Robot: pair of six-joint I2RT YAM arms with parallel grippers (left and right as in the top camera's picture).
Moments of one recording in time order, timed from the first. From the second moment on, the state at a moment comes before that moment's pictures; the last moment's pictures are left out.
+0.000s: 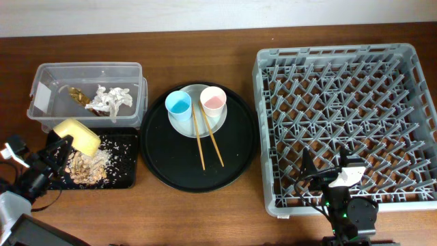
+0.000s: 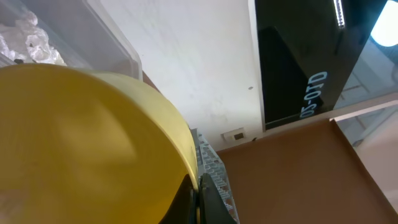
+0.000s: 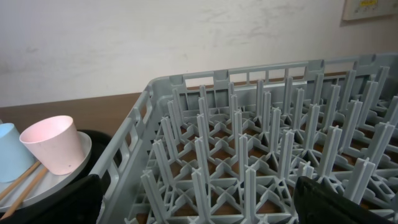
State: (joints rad) left arm 0.99 1.55 0.84 -0.49 1.54 -0.01; right arm 0.01 0.02 0.01 -0.08 -0.05 0.14
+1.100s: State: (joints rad) left arm 0.01 1.04 0.86 -0.61 0.72 -0.34; right arm 0.01 0.02 0.01 -0.08 -0.05 0.14
